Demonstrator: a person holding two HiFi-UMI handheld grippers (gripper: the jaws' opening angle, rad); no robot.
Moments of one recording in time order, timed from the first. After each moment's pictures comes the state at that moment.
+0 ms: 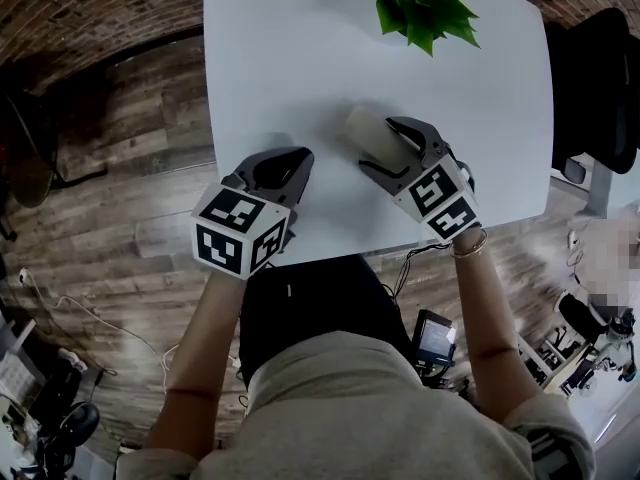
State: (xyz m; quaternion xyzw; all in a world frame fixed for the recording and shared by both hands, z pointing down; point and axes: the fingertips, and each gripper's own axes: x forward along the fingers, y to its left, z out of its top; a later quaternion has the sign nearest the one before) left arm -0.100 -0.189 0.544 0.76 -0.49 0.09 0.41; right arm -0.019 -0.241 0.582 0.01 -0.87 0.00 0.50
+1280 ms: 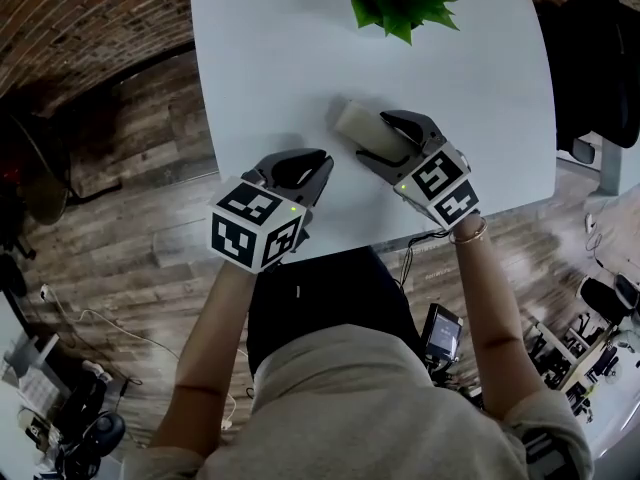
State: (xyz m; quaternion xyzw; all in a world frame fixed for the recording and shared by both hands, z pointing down) left arm -0.060 -0.193 0.532 0.79 -0.42 0.11 0.42; right arm -0.017 -0.243 0.575 0.04 -0.89 0.06 0.45
